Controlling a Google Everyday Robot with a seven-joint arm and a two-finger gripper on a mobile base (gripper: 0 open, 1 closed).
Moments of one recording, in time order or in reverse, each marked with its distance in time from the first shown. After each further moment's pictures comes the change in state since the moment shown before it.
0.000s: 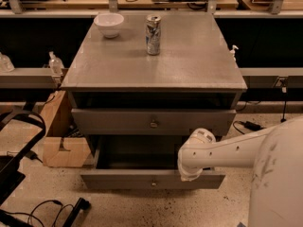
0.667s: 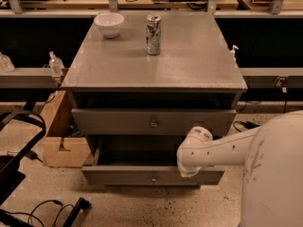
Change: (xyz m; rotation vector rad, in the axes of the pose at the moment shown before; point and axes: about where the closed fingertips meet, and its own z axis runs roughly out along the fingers) arm 0.006 -0.018 0.005 0.042 0.032 0.028
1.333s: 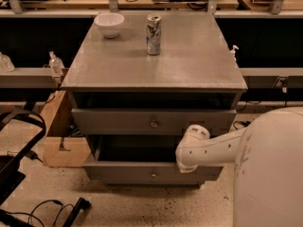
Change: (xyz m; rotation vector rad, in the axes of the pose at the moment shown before) arm 0.005 -0.021 0.009 0.042 0.025 0.024
